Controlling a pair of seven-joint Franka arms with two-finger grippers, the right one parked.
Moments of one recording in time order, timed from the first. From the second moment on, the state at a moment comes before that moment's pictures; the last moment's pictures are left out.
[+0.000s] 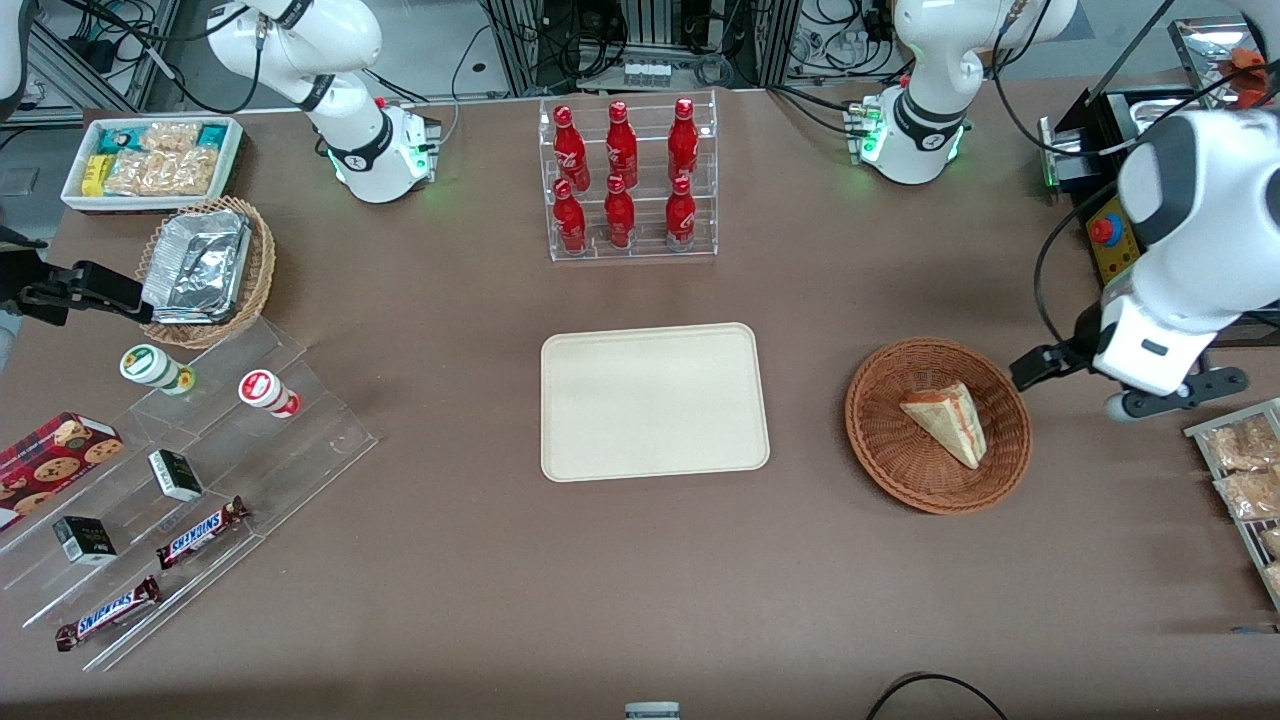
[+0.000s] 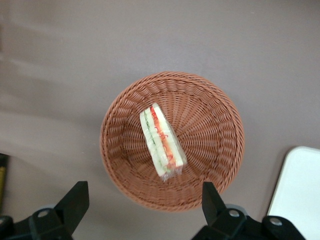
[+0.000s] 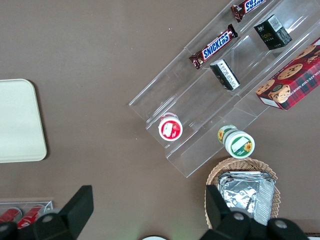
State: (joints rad) arm 0.00 0.07 -0.05 -1.94 0.02 2.03 -0.37
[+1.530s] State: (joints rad) arm 0.00 0.11 -0.10 -2.37 0.02 2.64 -0.86
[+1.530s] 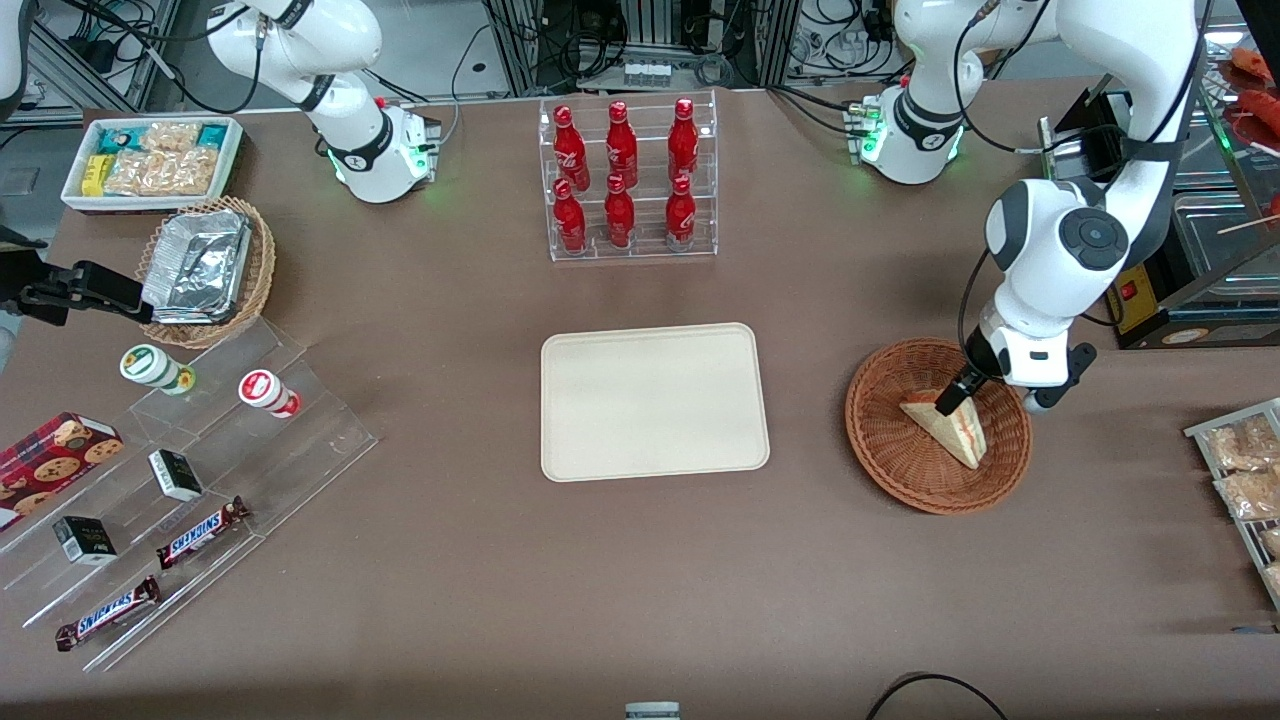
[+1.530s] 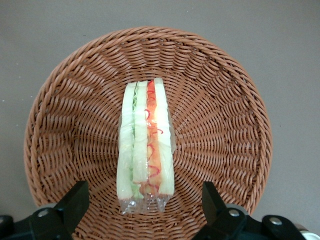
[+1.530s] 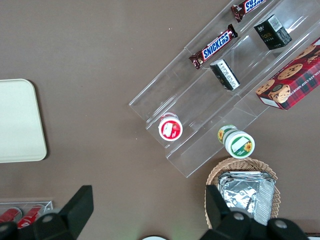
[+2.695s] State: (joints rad) arm 0.00 0.22 -0.10 -2.35 0.02 2.74 -0.86
